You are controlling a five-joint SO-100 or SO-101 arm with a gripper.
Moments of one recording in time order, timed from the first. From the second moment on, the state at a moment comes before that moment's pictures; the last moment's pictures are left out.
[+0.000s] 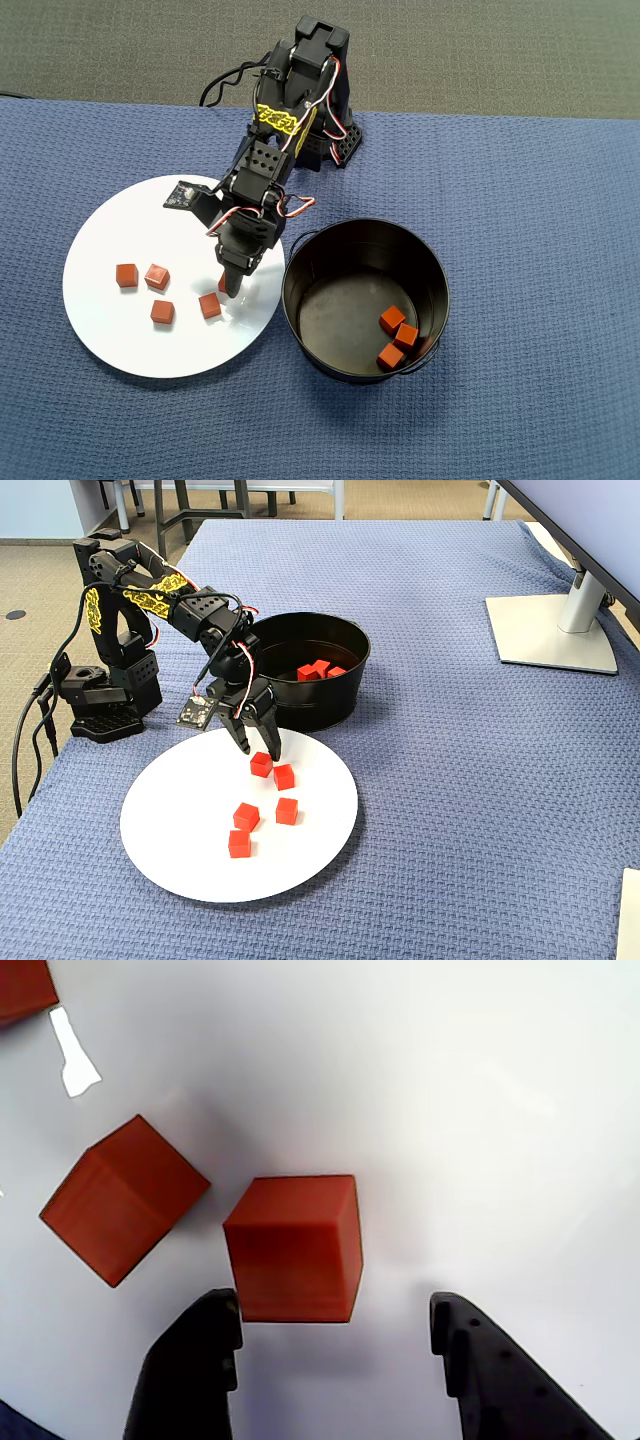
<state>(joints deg) 23.2 89.0 114.6 50.7 -4.6</state>
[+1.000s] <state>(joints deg) 27.5 85.4 110.5 50.7 -19.7</state>
